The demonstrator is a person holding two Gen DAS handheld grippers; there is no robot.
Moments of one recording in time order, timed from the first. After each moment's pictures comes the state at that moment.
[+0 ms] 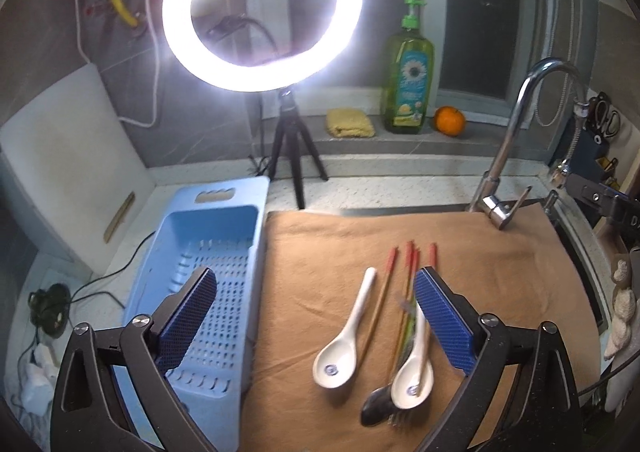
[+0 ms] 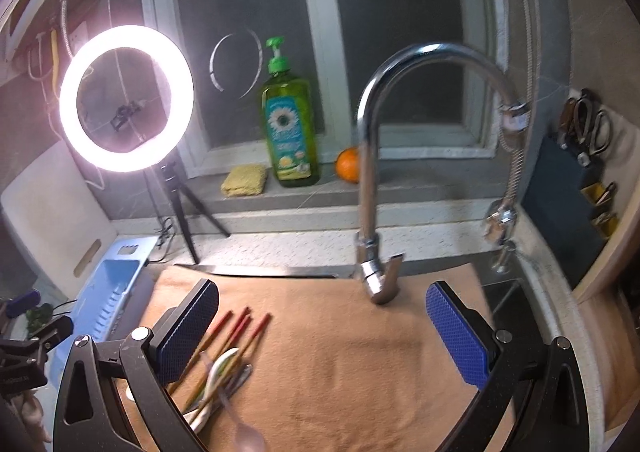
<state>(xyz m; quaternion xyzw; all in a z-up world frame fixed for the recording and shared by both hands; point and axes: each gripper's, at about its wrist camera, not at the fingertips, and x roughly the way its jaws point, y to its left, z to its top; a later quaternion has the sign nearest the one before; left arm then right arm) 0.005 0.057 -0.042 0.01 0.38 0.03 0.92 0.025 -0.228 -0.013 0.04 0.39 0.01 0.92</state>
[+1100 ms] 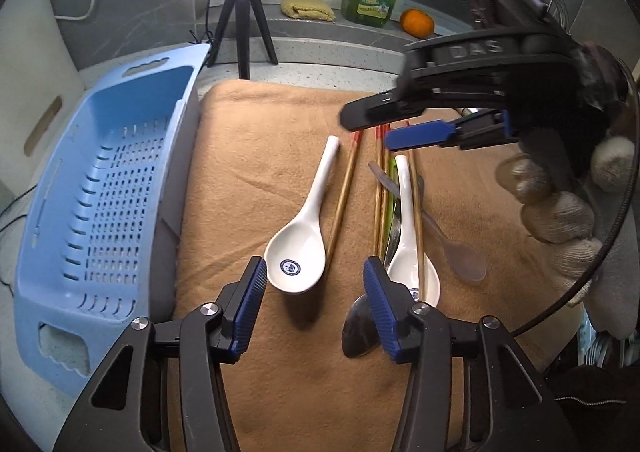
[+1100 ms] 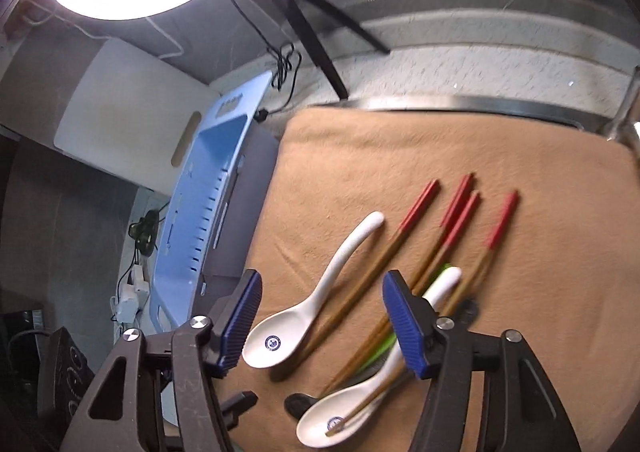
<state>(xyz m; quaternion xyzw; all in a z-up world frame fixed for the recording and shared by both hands) -0.010 0.059 -0.142 -0.05 0.50 -0.08 0.86 0.108 -0.097 -0.163 0.16 0.65 0.23 0.71</state>
